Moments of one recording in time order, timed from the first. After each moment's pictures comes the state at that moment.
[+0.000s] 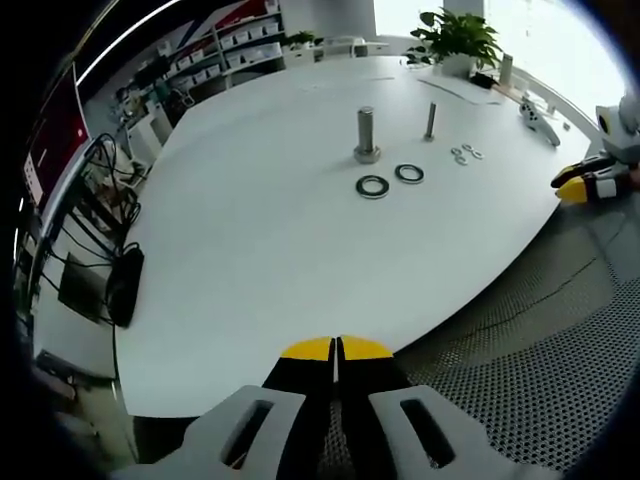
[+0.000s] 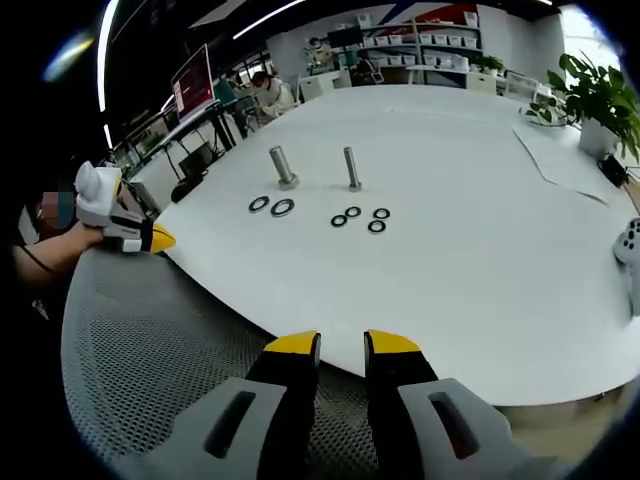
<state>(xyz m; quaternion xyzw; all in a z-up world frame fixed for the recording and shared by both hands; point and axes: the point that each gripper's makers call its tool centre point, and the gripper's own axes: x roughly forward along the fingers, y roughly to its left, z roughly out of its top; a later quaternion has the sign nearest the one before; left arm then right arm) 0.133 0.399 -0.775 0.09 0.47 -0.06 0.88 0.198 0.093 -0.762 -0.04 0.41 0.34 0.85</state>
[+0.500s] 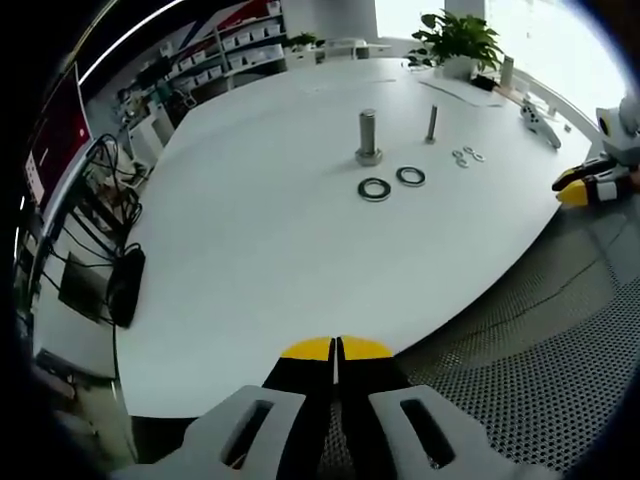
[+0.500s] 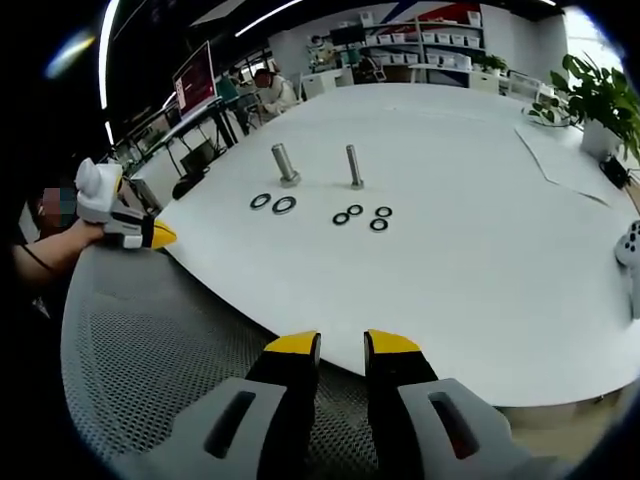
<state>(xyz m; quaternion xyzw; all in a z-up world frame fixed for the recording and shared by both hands) 0.134 0.399 -0.773 0.08 0.46 -0.06 0.88 0.197 0.094 -0.763 -0.05 0.41 0.34 0.84</state>
